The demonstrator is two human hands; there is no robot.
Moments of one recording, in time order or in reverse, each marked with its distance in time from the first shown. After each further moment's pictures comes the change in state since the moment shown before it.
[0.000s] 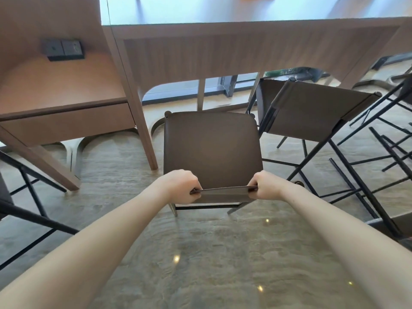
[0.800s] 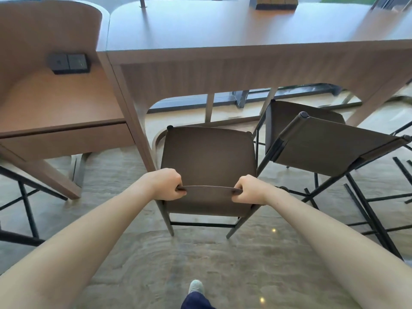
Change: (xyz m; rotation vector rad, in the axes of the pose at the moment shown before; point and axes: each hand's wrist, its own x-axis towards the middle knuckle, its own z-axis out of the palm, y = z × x) left_hand 0.107 -0.098 -0.063 -0.048 -0.132 -0.261; right_hand 0.110 0.012 -0.112 0.150 -0.078 -0.070
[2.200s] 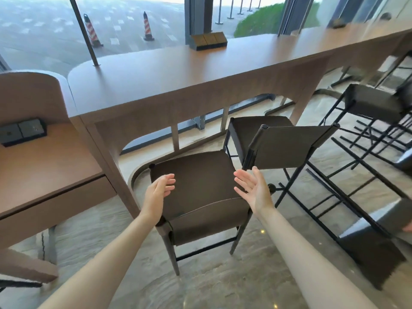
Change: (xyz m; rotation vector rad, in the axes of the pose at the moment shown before) left_hand -0.004 -0.043 -0.033 -1.415 0.546 -0.081; right_hand -0.027 -0.066 0.013 1.606 0.870 0.076
